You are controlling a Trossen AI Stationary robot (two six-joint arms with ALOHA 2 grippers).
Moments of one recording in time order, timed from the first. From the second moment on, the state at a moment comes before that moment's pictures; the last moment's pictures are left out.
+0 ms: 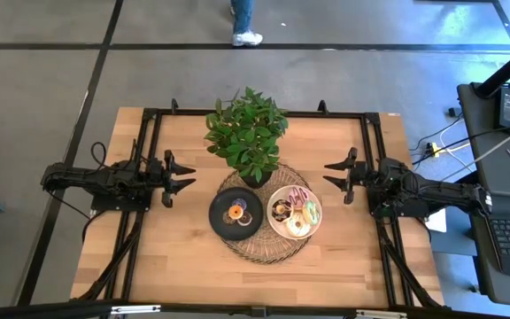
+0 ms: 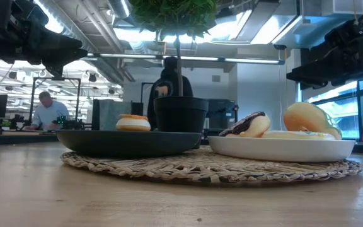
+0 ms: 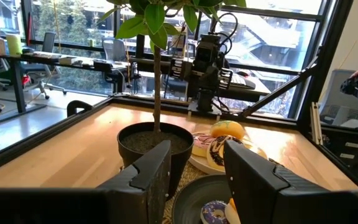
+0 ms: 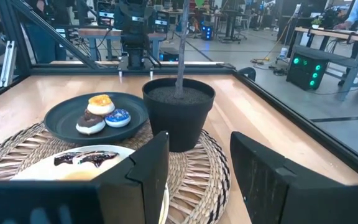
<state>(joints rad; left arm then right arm) -0.07 0.00 0.01 0.05 -0.23 -0.12 -0.18 0.10 0.01 0.02 0.00 -0.06</state>
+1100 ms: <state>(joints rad) -0.07 0.00 0.01 0.05 -0.23 -0.12 -0.18 0.00 0.01 0.02 0.00 -0.06</state>
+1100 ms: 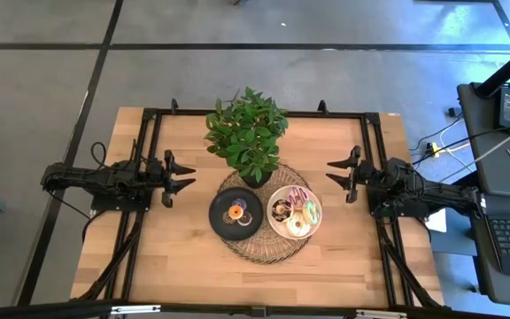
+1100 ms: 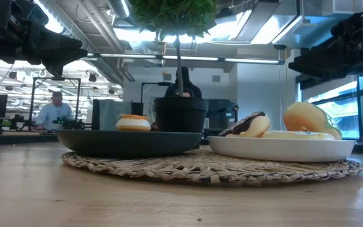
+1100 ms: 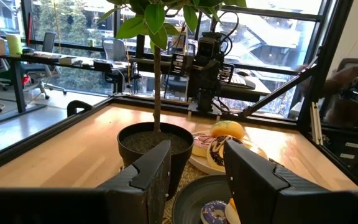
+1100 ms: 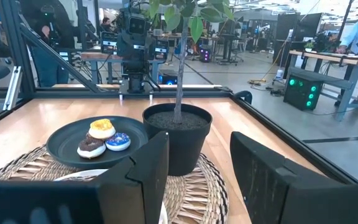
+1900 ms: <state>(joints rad) -0.07 0.00 0.01 0.05 -0.23 -0.12 -0.18 0.01 0.01 0.02 0.00 -0.06</state>
